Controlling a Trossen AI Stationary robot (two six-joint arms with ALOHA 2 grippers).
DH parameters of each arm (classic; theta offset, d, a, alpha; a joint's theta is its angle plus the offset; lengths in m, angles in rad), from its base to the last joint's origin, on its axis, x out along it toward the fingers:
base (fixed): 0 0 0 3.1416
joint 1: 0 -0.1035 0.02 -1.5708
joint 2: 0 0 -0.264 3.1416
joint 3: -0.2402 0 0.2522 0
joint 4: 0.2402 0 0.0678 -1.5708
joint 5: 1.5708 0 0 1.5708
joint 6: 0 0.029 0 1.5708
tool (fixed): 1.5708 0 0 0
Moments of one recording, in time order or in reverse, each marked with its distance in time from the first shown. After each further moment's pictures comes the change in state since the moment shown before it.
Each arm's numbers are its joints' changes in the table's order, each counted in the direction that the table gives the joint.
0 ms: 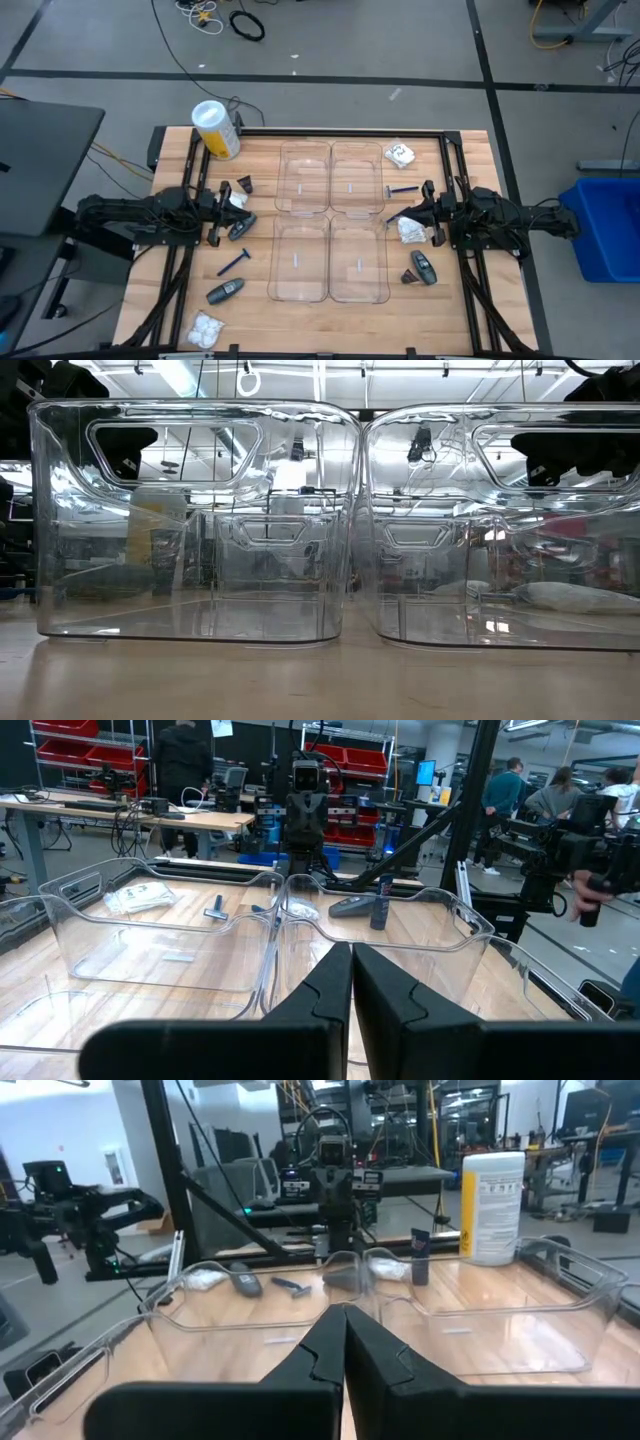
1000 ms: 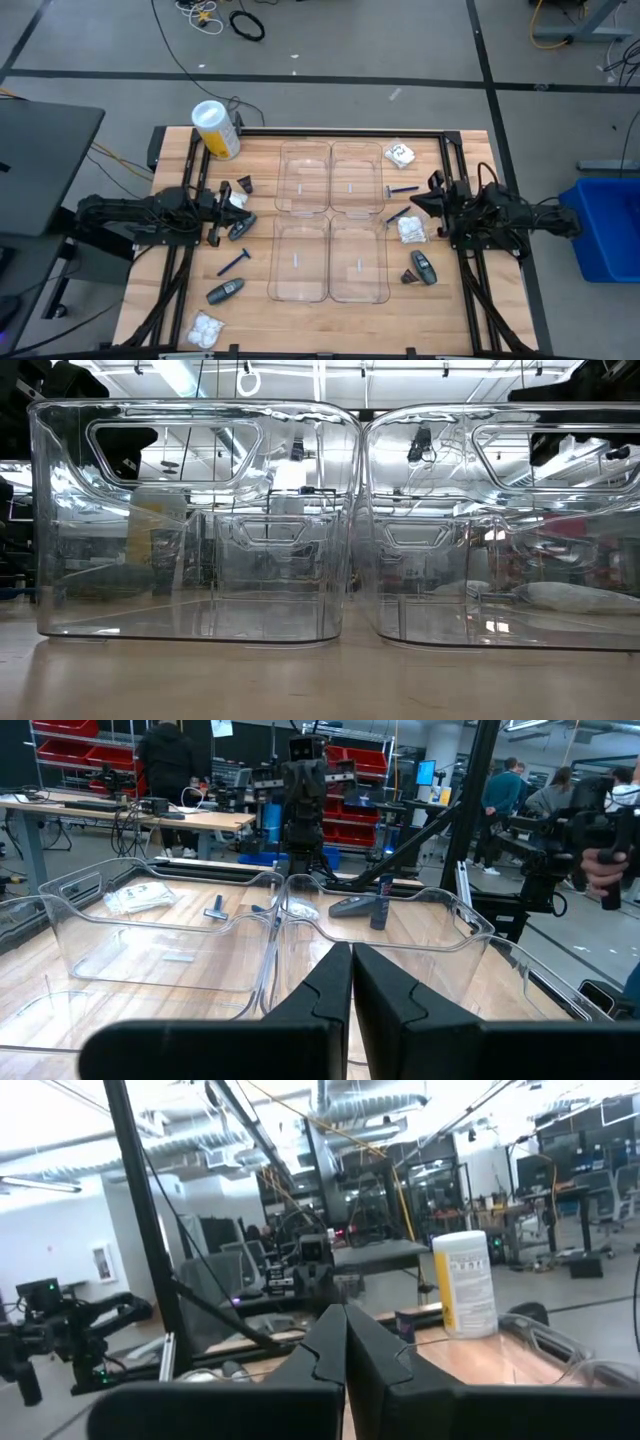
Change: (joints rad) left arm 0.000 0.000 0.000 0.000 0.000 0.000; right arm 0.001 -0.027 -0.067 -0.164 0.097 0.077
